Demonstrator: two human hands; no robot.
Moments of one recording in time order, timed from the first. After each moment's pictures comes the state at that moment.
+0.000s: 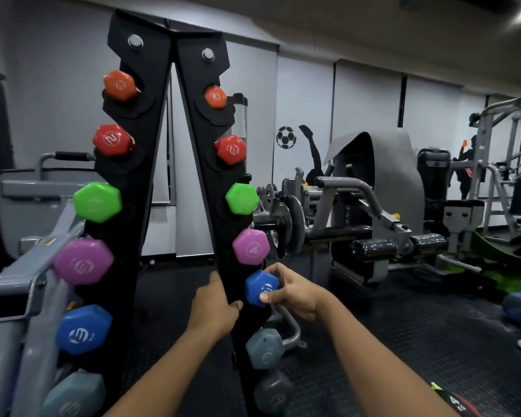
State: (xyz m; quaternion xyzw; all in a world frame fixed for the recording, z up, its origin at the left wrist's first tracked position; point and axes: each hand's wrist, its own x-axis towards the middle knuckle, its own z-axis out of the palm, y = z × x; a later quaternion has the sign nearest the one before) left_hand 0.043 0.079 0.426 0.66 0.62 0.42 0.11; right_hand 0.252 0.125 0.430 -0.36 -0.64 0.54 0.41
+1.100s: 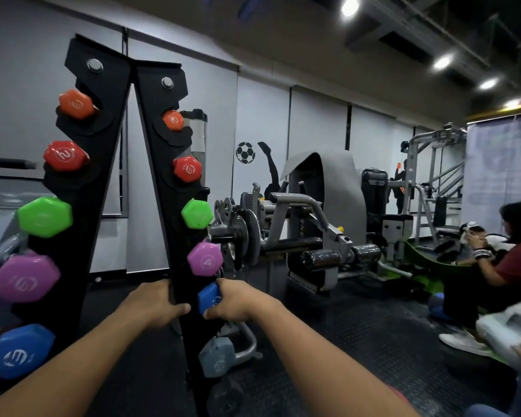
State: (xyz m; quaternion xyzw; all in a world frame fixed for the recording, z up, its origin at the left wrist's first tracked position) left_hand 0.017 0.064 0.485 0.73 0.65 0.22 0.06; right_hand 0.217 0.037 0.497 -0.63 -0.74 0.14 0.18
